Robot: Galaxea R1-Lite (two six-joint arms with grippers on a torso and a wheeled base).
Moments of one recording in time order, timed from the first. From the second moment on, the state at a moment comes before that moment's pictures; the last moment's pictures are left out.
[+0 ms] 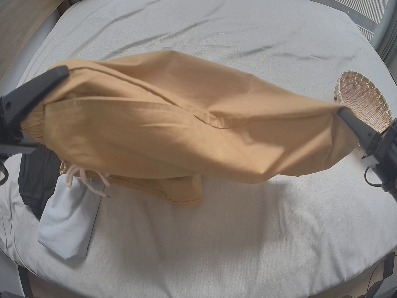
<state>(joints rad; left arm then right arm) -0.37 1.09 -0.67 -0.80 -0.64 -0.84 0.43 1.21 -0.42 -1.09 0.19 0.67</state>
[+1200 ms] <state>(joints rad) -0.41 1.08 -0.85 -0.79 -0.55 -0.91 0.21 0.97 -1.09 -0.46 0.44 0.70</state>
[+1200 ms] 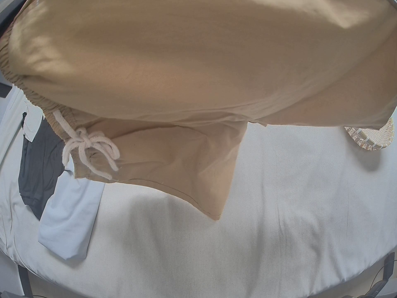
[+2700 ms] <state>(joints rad) -0.28 1.16 -0.80 -0.79 -0.54 -0.88 0.11 1.12 -0.83 -0.66 0.51 0.70</state>
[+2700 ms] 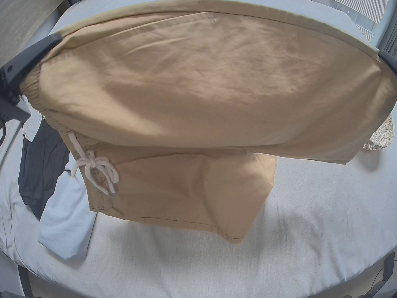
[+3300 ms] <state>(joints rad) -0.27 1.57 -1.19 -0.84 -0.48 -0.88 0.09 1.52 -1.05 -0.81 0.50 0.71</state>
